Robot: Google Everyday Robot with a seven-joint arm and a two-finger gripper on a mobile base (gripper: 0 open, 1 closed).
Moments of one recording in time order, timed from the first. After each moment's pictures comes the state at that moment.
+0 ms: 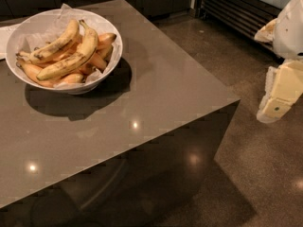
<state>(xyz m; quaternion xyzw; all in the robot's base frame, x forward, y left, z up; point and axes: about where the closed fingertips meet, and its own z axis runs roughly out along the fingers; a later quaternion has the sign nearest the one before) 0.438 -0.216 0.977 -0.60 0.78 -0.04 0.16</state>
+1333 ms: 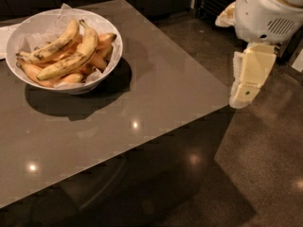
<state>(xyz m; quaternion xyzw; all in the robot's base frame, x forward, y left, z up) 0.458 -0.157 0.995 -0.68 0.72 -0.03 0.17</state>
